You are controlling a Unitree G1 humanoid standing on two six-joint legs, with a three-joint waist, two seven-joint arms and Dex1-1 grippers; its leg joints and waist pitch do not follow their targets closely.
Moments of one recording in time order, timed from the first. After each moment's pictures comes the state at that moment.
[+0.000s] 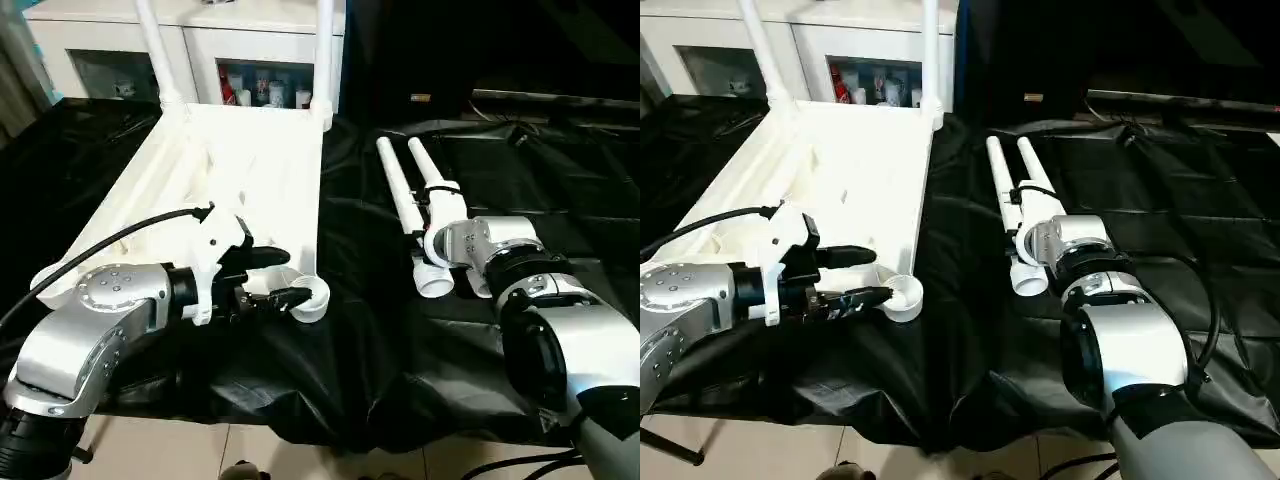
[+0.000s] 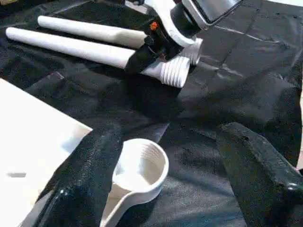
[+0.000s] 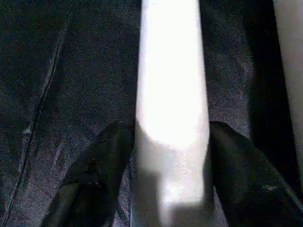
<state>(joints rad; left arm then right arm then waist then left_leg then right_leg) -0.30 0.59 -0.09 -0.29 -0.40 0.68 -0.89 -1.08 -0.21 -0.13 1.24 0.10 0.66 0.15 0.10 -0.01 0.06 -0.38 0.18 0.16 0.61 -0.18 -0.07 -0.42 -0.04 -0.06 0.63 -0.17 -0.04</state>
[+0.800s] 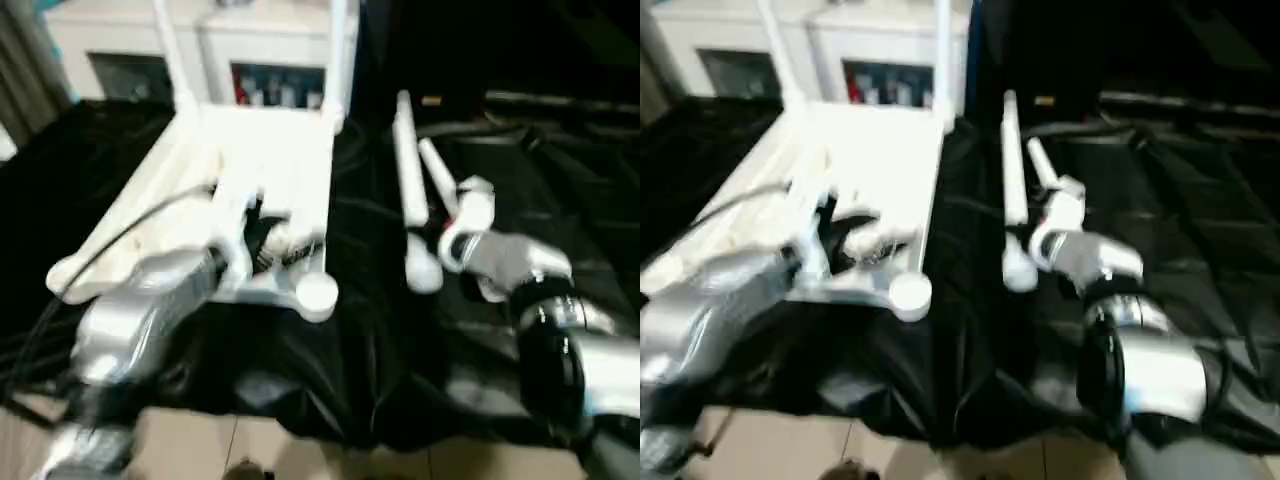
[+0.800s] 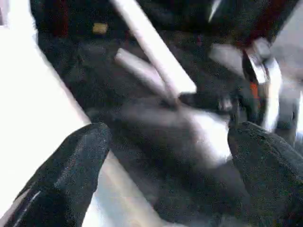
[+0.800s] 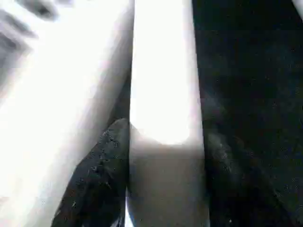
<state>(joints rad) -0.57 0.17 0.06 0.10 -0.46 0.71 -0.53 -0.78 -0.23 -0.33 0.79 0.40 0.50 0.58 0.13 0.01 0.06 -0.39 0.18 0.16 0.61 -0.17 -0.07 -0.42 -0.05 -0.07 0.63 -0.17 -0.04</state>
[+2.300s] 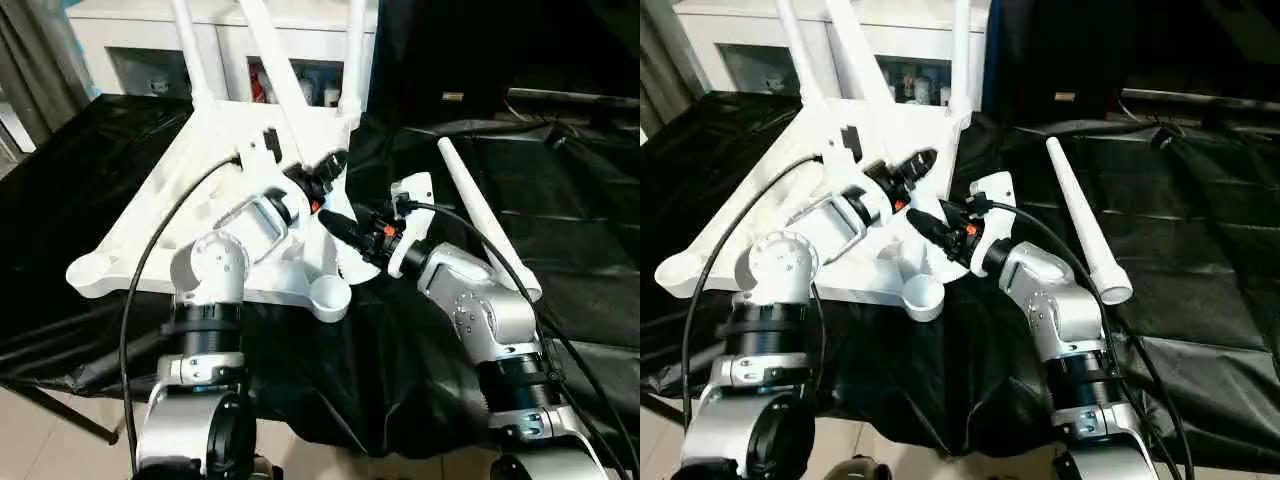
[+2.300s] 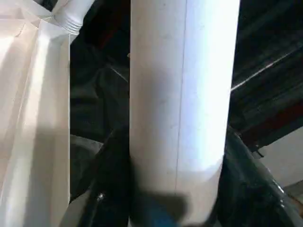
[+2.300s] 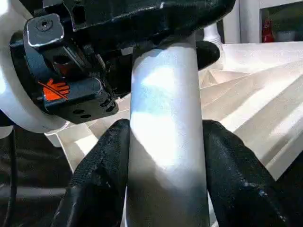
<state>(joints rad) -0.76 -0.08 0.29 0.28 -0.63 0.73 -0.13 -0.52 -0.08 0.01 0.24 0.34 0.44 0.64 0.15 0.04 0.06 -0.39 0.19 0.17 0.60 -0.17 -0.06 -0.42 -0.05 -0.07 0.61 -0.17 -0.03</state>
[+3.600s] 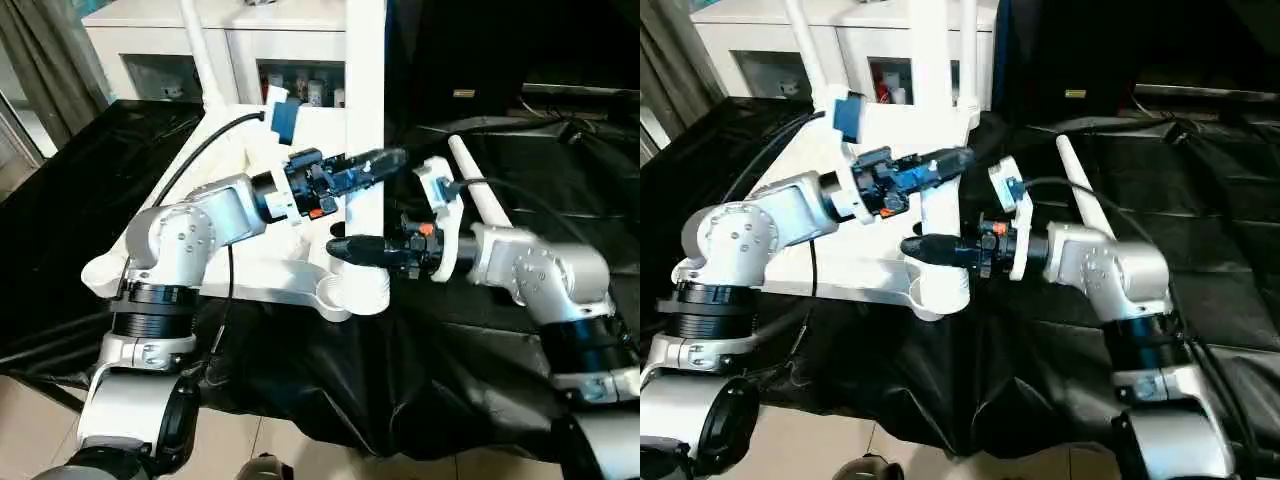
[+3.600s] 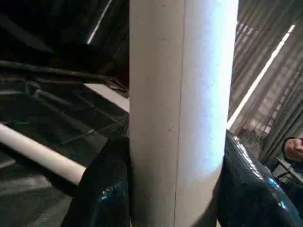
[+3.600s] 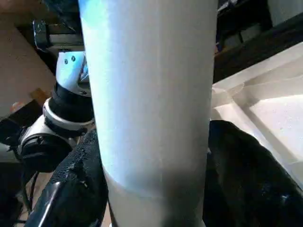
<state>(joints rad) -0.78 0.18 0.08 0.16 -0.79 0.90 -0.84 -0.66 -0.36 0.07 0.20 0.64 0.91 1.15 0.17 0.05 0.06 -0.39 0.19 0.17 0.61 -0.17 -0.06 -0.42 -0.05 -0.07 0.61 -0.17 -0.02</state>
